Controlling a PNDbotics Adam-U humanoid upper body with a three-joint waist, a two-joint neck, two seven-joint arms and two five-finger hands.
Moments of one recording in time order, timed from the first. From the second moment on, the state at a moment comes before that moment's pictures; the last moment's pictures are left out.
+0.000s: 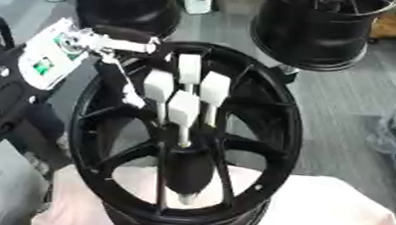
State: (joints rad) left arm -0.91 0.63 -0.49 -1.23 -0.24 -0.36 -0.76; right arm -0.06 -0.21 -0.20 -1.82 0.13 0.05 -0.19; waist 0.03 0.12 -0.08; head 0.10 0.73
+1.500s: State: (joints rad) left arm -0.65 0.92 -0.02 -1.33 -0.06 -0.32 -0.74; right arm -0.05 -0.21 -0.21 -1.82 0.13 0.05 -0.20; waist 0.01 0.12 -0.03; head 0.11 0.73
